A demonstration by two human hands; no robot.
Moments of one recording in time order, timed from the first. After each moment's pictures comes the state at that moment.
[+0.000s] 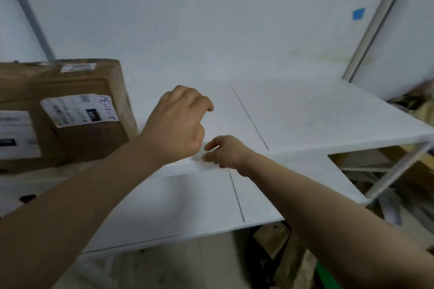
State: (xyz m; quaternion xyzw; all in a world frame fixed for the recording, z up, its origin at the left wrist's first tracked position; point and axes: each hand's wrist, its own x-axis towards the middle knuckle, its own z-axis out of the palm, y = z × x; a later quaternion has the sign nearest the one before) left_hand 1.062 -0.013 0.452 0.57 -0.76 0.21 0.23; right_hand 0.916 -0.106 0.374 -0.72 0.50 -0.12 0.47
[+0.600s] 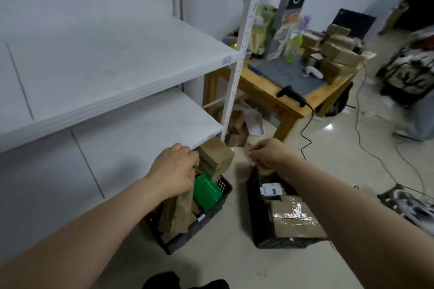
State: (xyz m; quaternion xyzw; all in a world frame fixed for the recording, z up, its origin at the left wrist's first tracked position) left_hand 0.604 -0.063 0.265 0.43 -0.90 -0.06 0.04; right_hand 0.334 -0.045 0.282 -0.44 0.80 -0.18 0.37
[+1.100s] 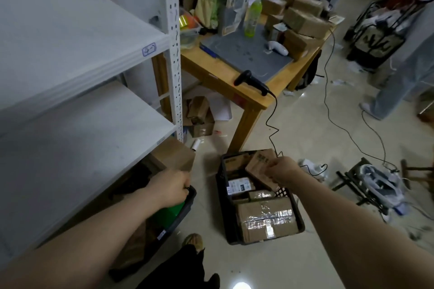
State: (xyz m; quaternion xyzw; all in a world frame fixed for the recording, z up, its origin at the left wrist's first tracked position) left_hand 0.394 -0.183 0.166 0.41 -0.87 -0.25 -0.14; right_hand 0.092 -0.089 0.189 -0.33 0.87 -0.09 0.35
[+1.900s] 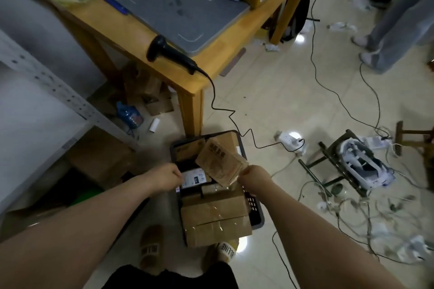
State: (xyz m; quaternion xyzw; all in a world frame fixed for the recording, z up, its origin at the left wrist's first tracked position) left_hand 0.064 -0.224 0.051 0.51 -0.70 -0.44 -0.23; right_hand -0.165 -0.091 0.039 -0.25 0.84 -0.05 0.47
